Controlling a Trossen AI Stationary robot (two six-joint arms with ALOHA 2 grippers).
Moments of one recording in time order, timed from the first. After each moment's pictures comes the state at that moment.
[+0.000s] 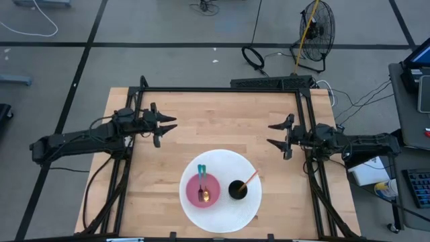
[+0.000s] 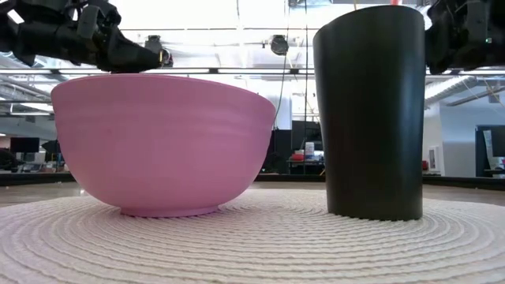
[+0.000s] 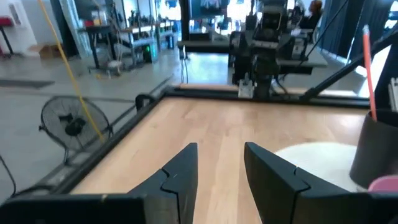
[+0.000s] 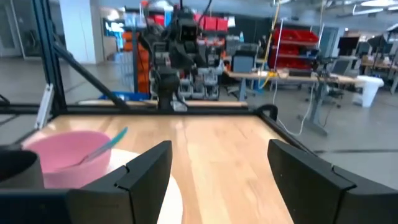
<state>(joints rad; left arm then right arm) 0.36 0.55 0.27 0.21 0.18 0.04 -0.03 0.26 0.14 0.17 0.11 -0.05</state>
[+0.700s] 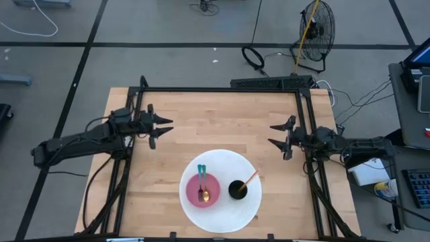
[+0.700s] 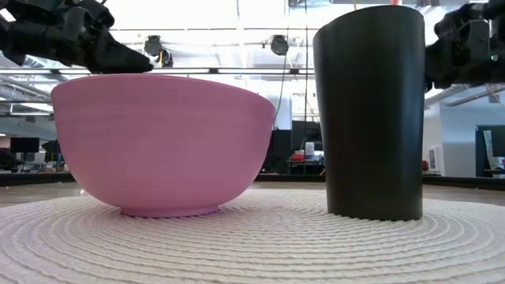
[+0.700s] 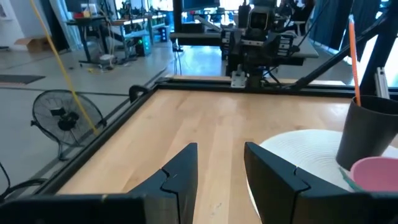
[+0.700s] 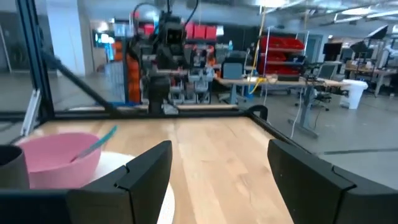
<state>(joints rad) 0.38 0.45 0.27 0.06 0.24 0.05 -0.03 0.11 0.02 0.18 0.15 -0.04</state>
